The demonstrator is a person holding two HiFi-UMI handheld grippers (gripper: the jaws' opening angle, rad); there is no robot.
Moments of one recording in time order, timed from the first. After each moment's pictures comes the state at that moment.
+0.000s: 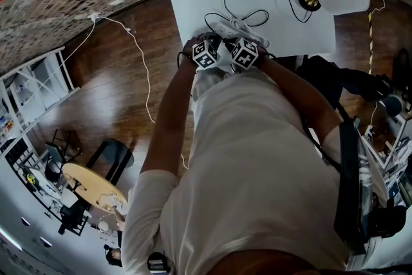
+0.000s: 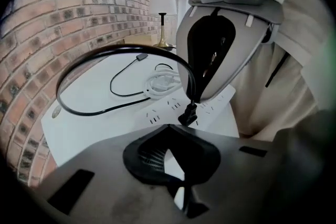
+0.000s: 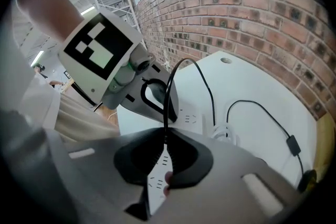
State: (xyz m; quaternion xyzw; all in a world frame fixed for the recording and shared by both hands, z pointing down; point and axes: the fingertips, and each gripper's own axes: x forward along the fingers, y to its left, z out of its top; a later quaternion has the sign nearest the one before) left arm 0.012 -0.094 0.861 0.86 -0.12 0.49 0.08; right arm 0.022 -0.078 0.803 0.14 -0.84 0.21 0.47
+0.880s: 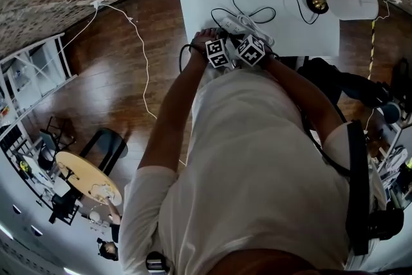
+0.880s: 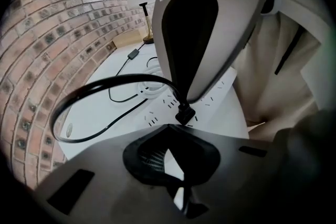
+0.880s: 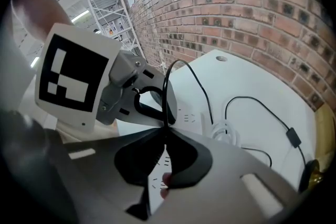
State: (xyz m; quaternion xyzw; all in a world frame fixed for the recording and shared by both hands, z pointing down) left arm 0.015 -0.094 0.857 0.82 -0.11 0.56 -0.03; right arm 0.022 -0.080 0.803 0.17 -0.84 0.23 0.47
